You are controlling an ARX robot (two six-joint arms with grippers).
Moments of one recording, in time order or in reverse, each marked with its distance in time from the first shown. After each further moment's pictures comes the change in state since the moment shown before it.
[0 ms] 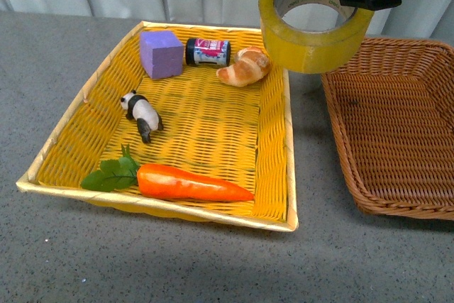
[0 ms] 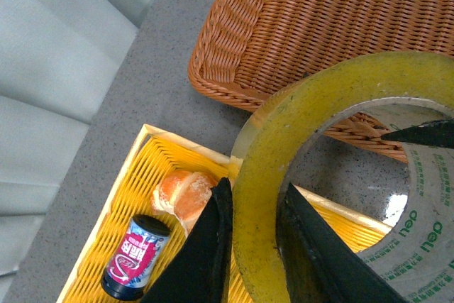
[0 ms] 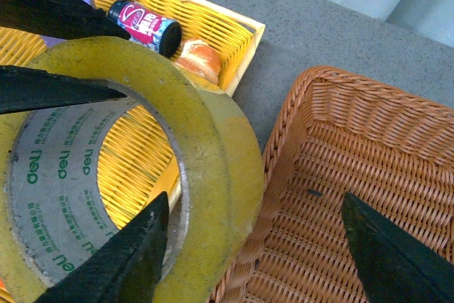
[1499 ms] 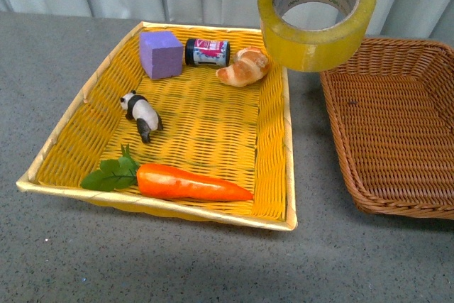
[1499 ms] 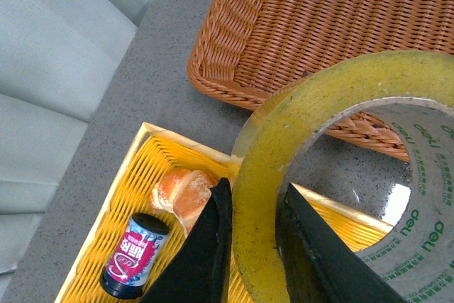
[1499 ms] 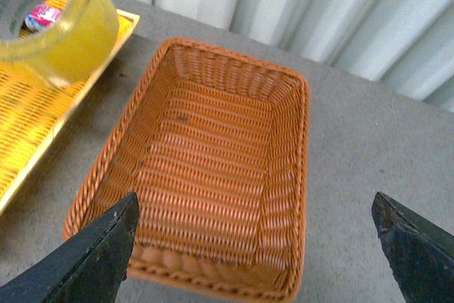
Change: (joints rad) left arm 0.002 0.000 0.000 0.000 0.002 0.001; right arm -0.238 -0.943 -0.679 0.019 0.035 -0.167
